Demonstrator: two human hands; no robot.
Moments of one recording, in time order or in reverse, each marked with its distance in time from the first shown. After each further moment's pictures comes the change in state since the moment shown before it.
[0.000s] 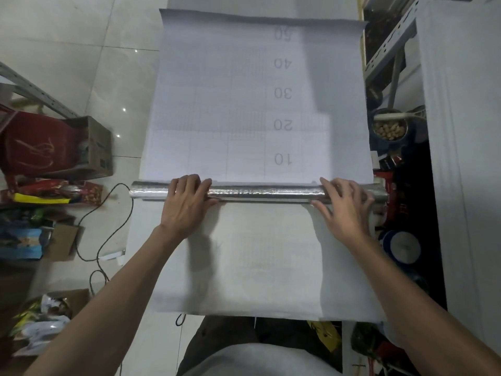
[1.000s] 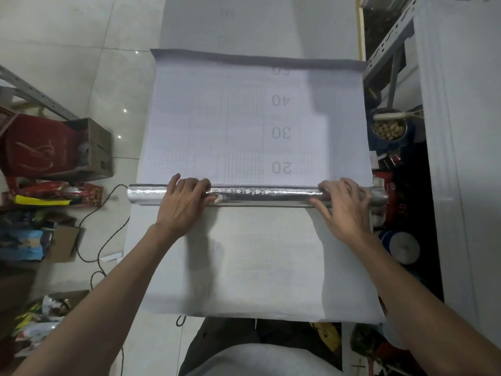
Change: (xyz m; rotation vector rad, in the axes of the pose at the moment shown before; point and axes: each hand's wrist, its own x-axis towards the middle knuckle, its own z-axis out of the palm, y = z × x) left_hand 0.006 -0.001 -0.005 -0.112 -0.076 -0.021; right_hand 0.007 0.012 0.005 0.005 0.026 -0.056
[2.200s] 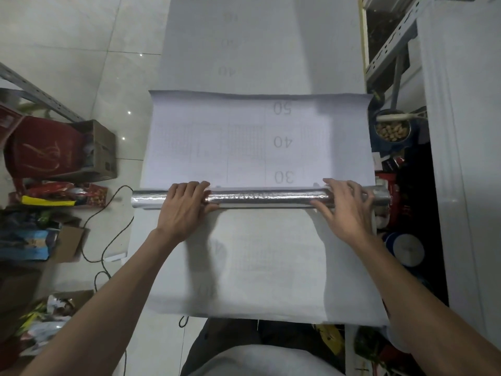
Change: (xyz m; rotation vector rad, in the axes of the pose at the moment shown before) left_hand -0.011 -0.005 0.001 0.022 -0.016 0.021; right_hand 0.001 -0.006 -0.008 0.068 -0.032 0.037
